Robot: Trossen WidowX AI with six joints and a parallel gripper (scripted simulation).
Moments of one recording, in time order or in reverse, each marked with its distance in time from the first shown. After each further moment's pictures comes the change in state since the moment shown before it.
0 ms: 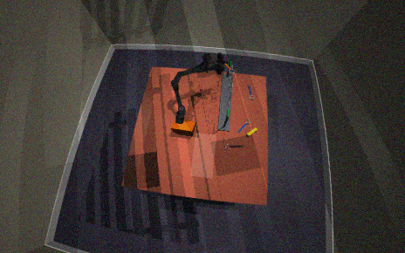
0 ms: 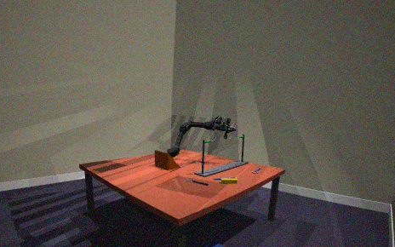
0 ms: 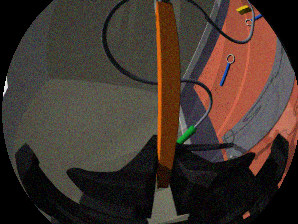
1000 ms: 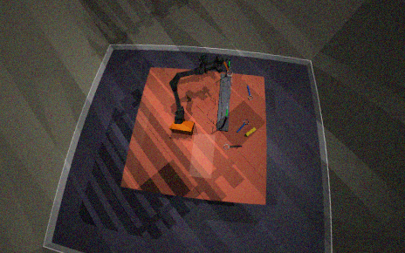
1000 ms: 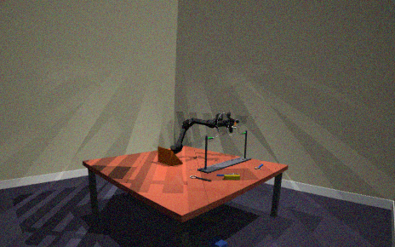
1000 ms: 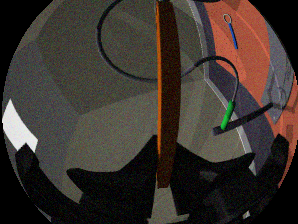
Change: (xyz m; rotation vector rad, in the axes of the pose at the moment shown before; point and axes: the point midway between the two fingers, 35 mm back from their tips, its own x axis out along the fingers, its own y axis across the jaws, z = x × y) arm -0.005 0.034 0.007 0.514 -0.001 0.286
